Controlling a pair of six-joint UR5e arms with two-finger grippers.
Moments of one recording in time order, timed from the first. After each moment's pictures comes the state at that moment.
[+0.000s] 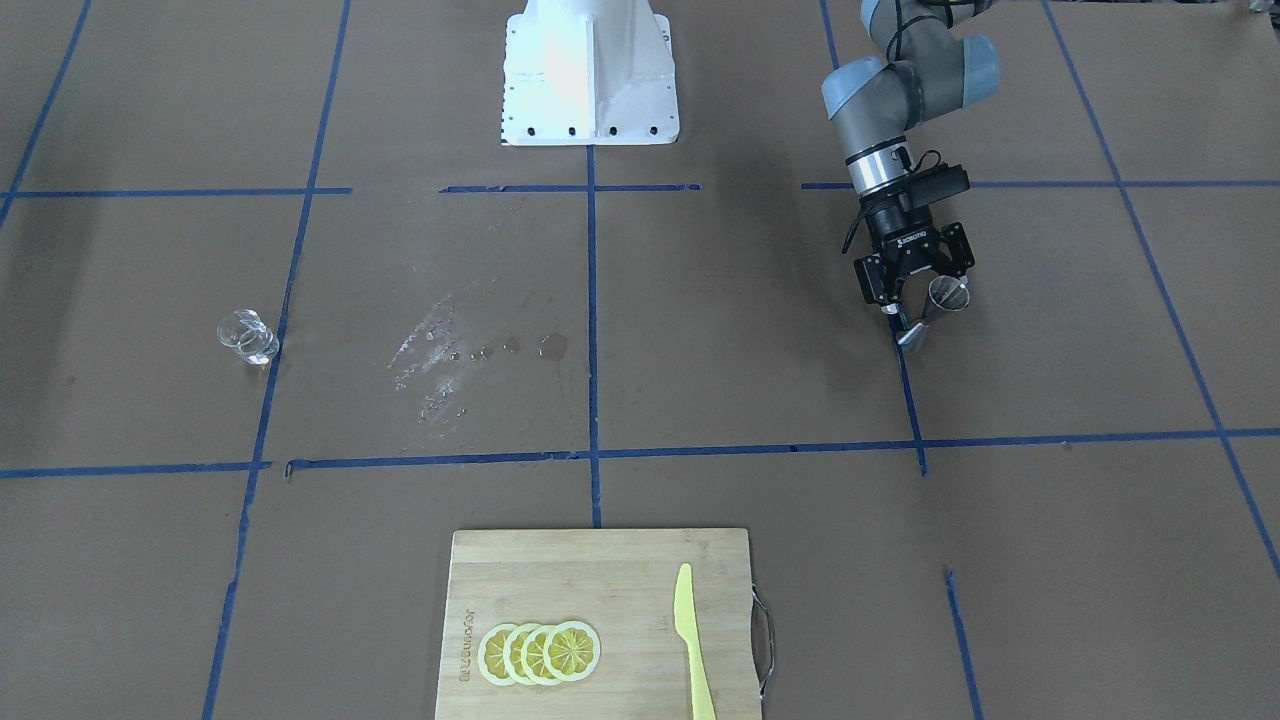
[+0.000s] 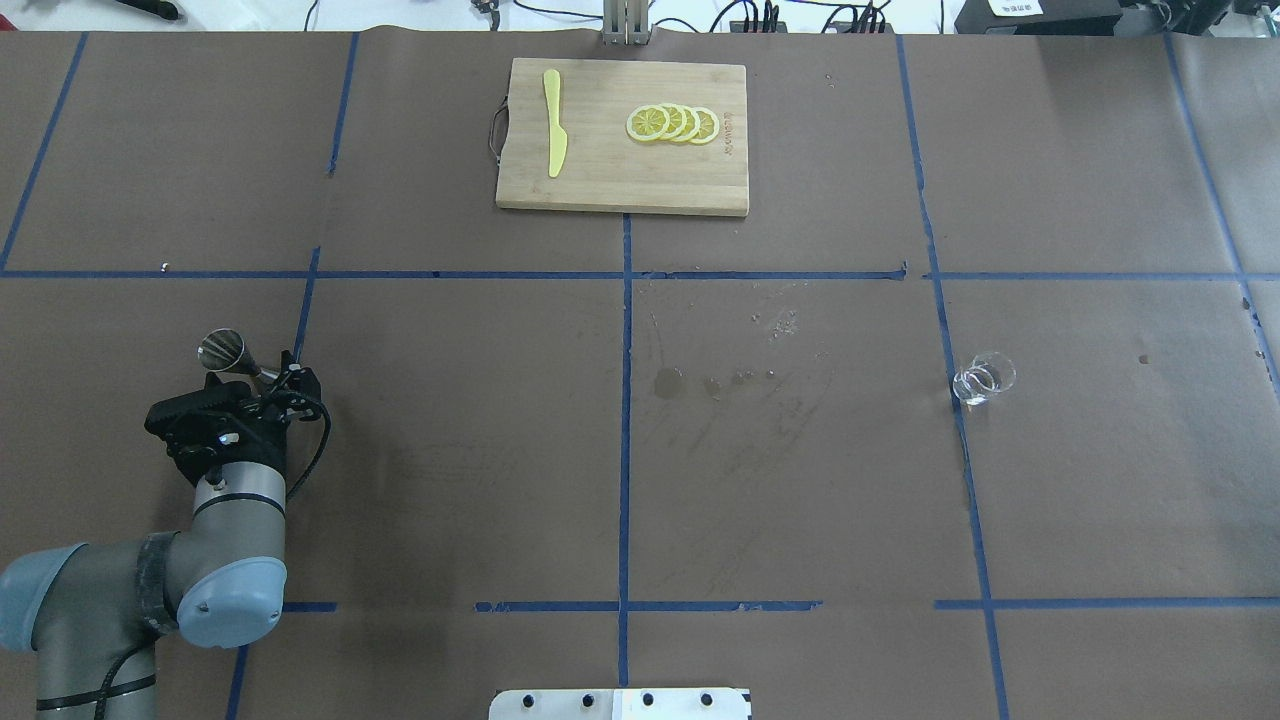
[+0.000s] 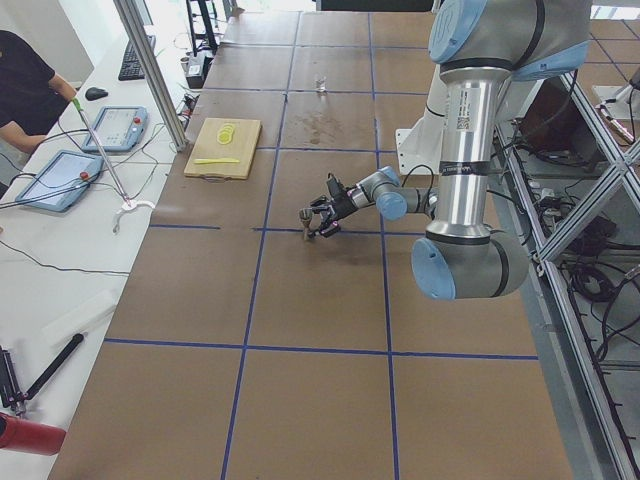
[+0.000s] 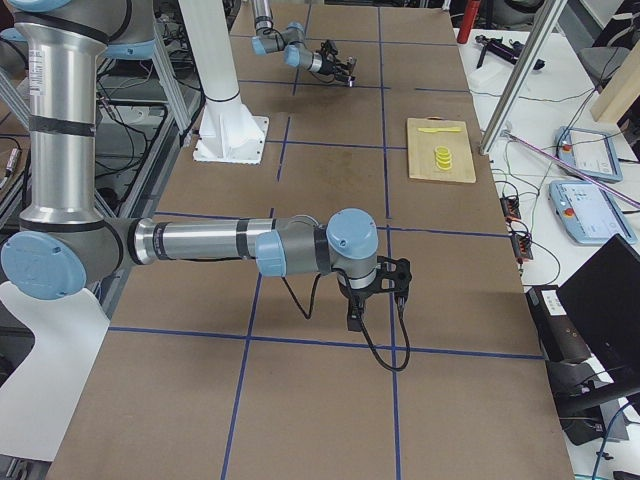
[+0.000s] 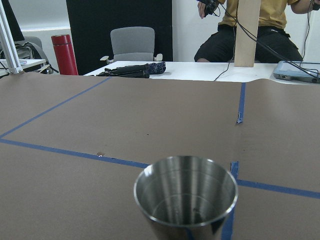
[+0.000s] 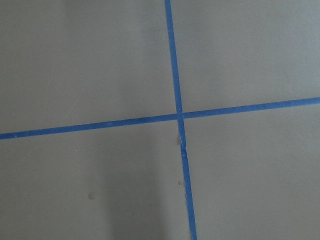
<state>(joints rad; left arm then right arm) -0.23 -1.63 -1.79 -1.75 -0.63 -1.86 1.60 -1.66 1.75 -1.49 2.39 0.22</state>
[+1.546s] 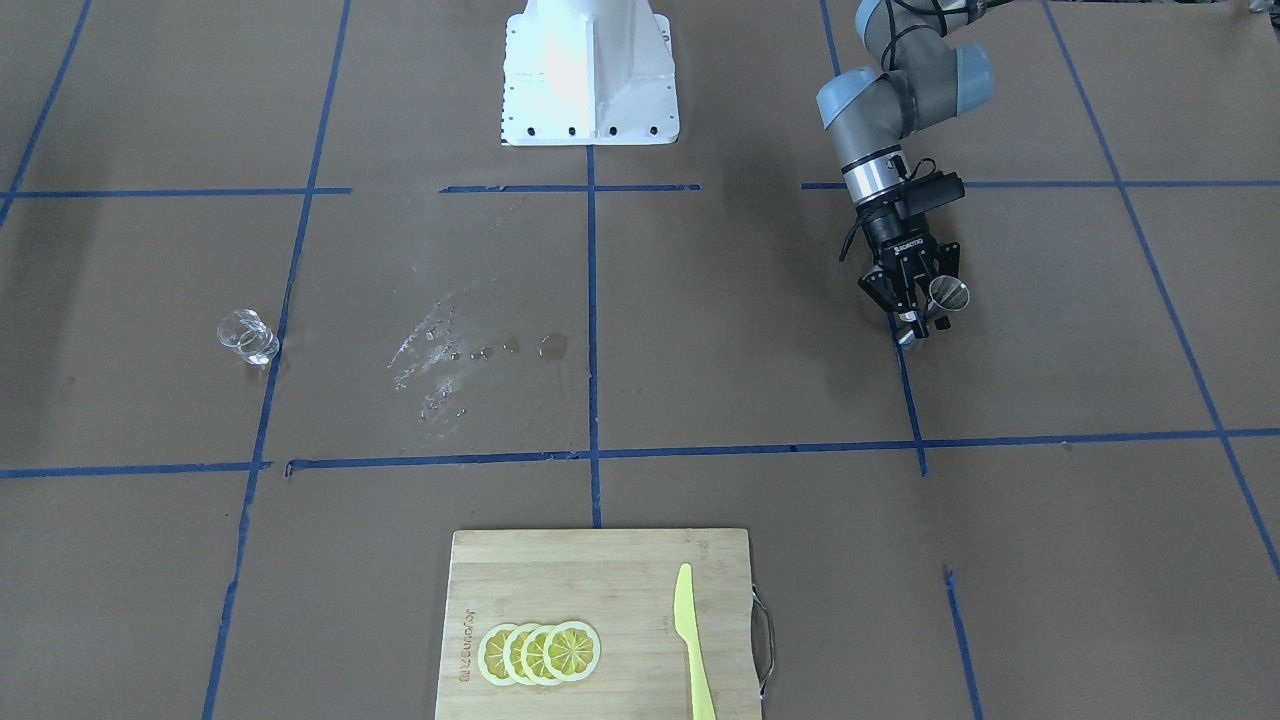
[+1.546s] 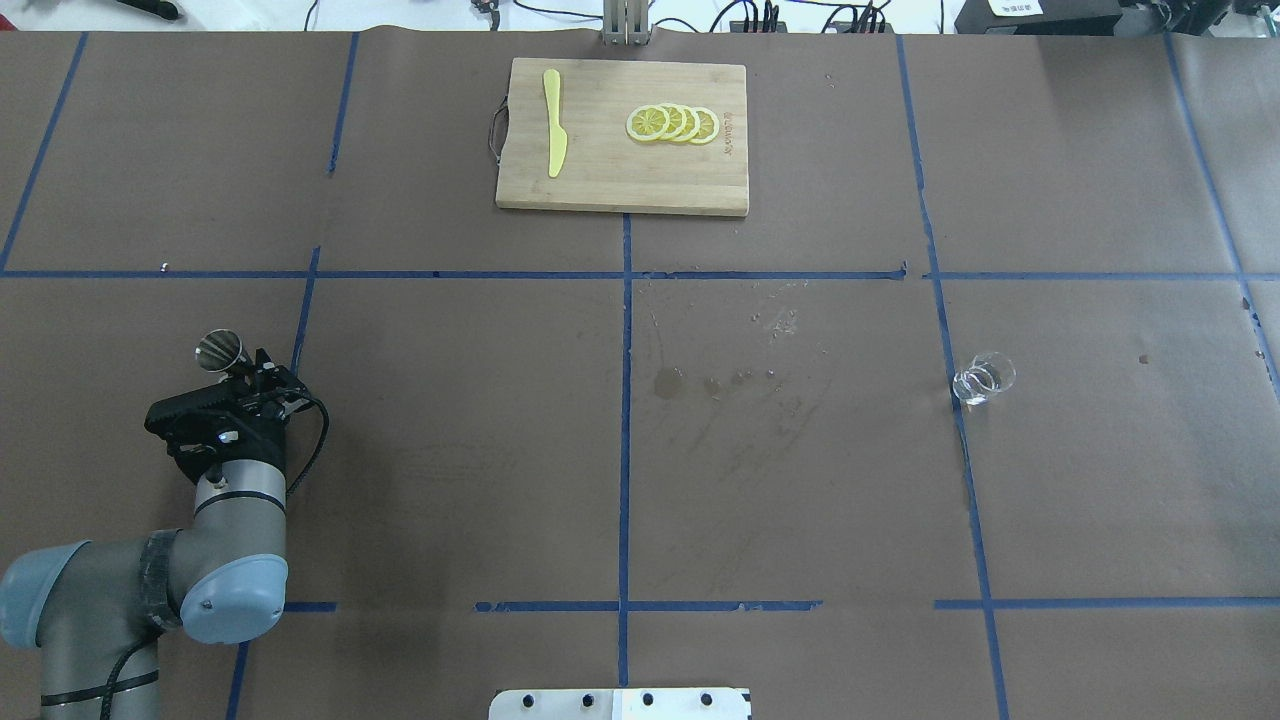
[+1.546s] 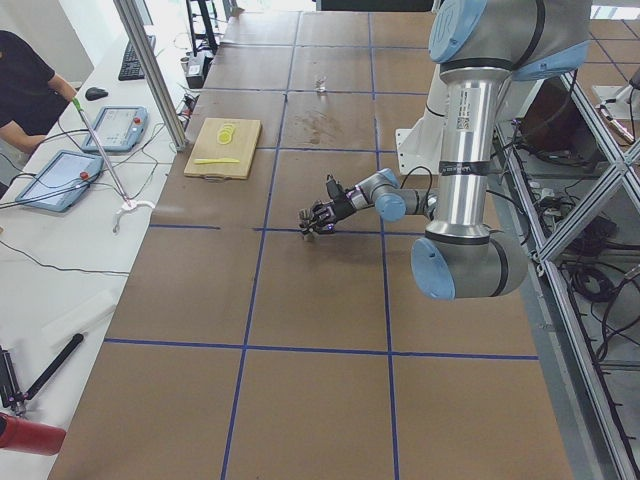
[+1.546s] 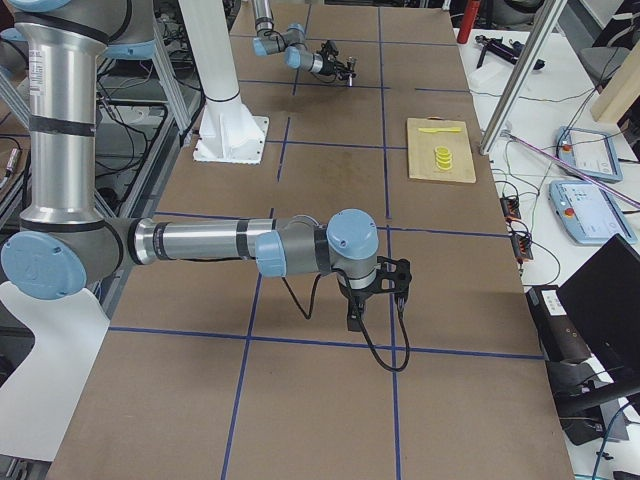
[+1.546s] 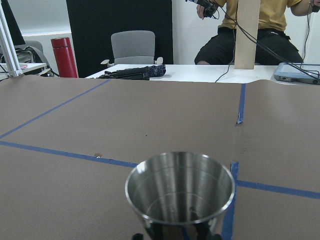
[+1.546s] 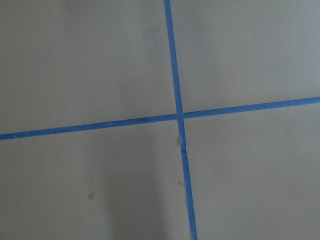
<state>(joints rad) -0.24 -1.63 -1.78 -1.75 -0.61 -1.89 1.60 -1.66 1.75 -1.49 2.39 0.22</state>
